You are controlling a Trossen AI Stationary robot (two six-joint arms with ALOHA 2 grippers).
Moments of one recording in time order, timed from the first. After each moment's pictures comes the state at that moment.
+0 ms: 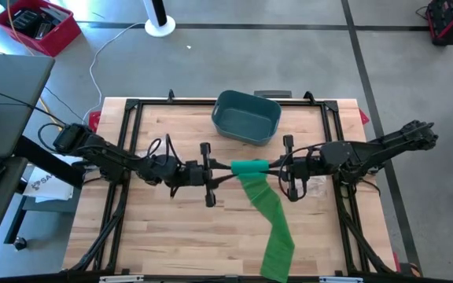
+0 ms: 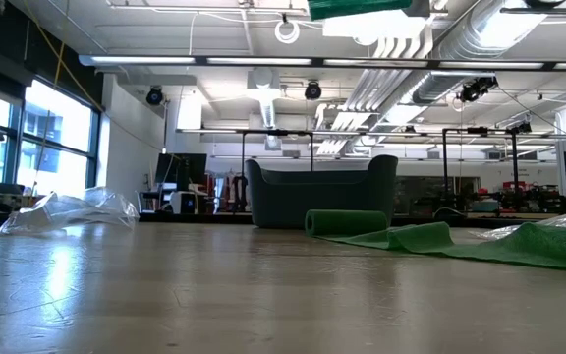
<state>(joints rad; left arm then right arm) -0.29 1.49 0.90 0.82 -0.35 0.43 0.32 1.07 0.89 0.12 0.24 -0.37</state>
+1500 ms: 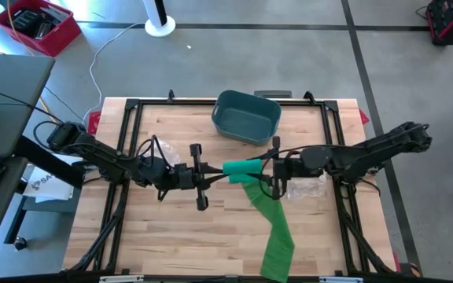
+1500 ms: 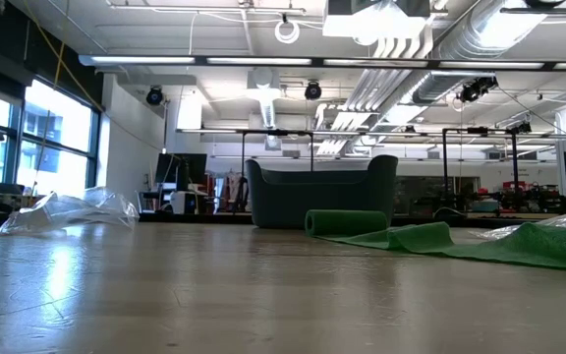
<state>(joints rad) -0.35 1.40 0.90 0.77 -0.42 0.49 0.28 1.21 0.89 0.19 0.32 -0.39</state>
